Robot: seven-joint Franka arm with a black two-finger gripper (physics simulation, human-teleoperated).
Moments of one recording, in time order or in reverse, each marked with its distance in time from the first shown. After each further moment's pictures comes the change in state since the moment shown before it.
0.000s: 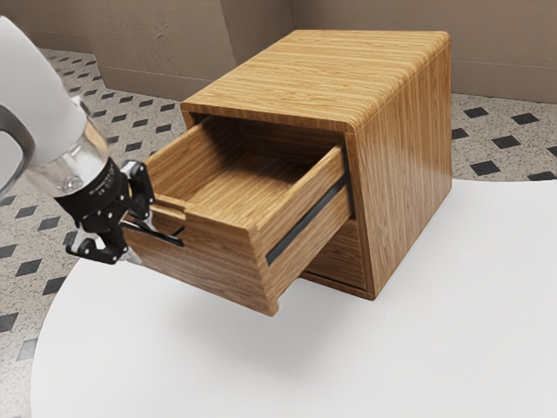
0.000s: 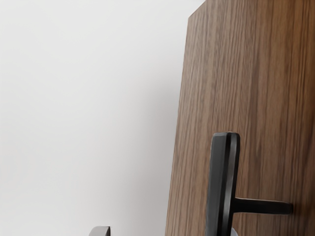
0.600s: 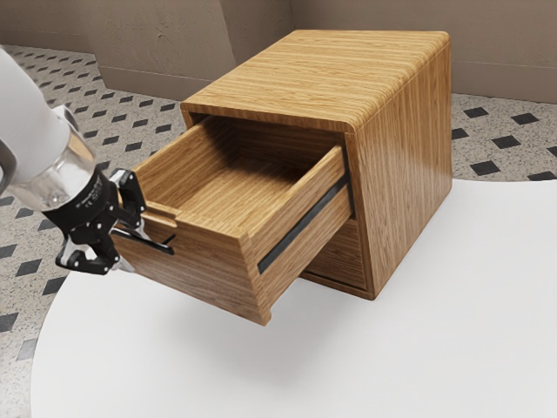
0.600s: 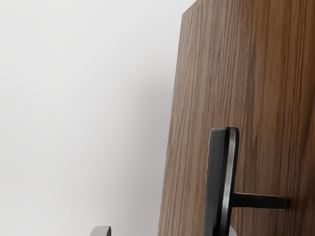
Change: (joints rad) arm -0.002 -0.075 0.000 -0.072 -0.005 0.031 -0.002
